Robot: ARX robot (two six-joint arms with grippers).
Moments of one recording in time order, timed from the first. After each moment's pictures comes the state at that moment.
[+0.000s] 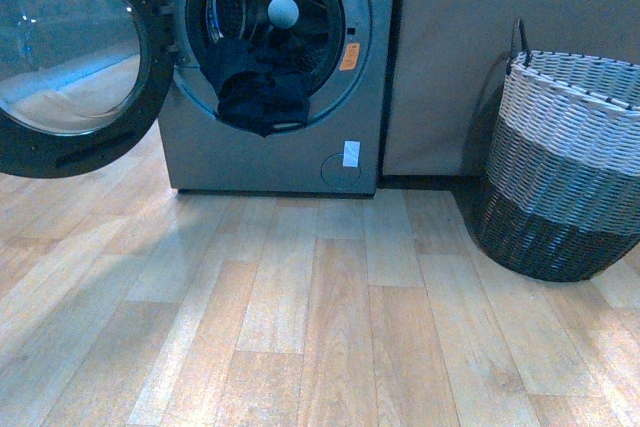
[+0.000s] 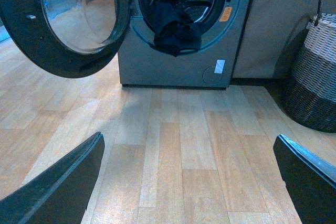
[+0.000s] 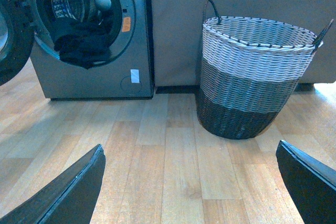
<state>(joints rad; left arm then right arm) 0.00 0.00 0.02 0.00 0.00 0.00 0.00 0.00 0.01 0.00 0.00 0.00</state>
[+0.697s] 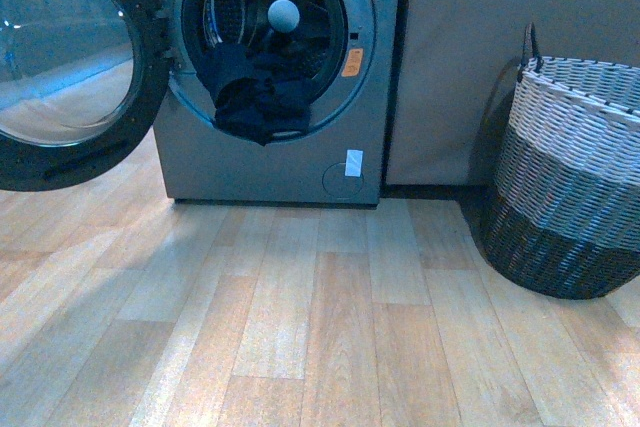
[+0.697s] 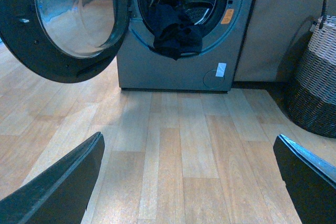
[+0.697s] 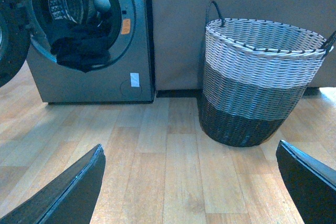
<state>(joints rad) 0.00 0.00 0.02 0.00 0.00 0.00 0.00 0.00 0.01 0.00 0.00 0.00</state>
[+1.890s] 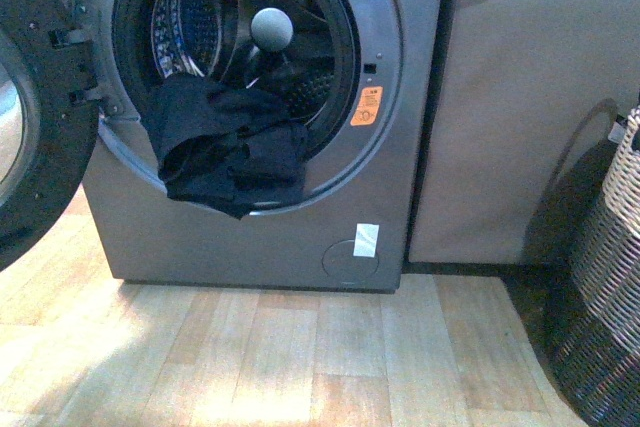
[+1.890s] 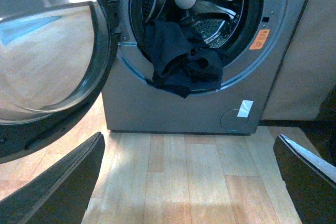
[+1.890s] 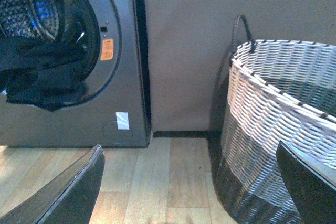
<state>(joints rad) 0.00 0.00 0.02 0.00 0.00 0.00 0.00 0.00 0.01 0.00 0.00 0.00</state>
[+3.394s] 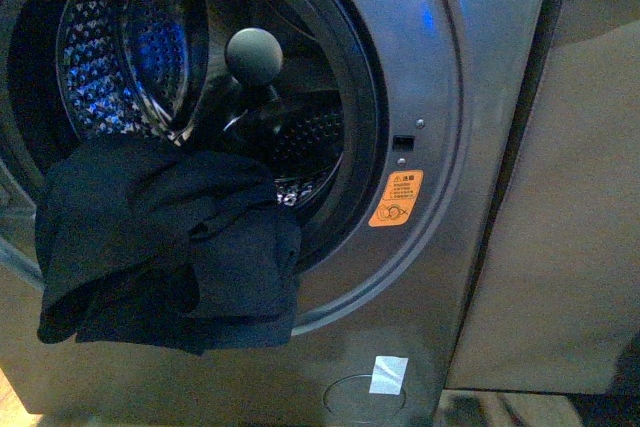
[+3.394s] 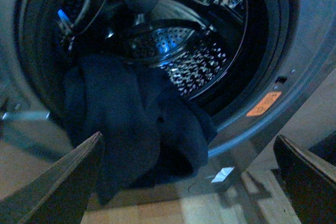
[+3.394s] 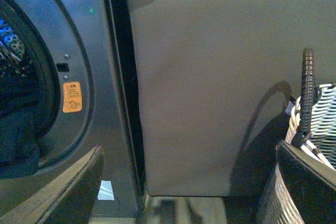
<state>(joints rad) 0.01 0.97 0.40 0.48 0.29 -0.13 0.00 0.00 0.01 0.00 0.00 0.00</state>
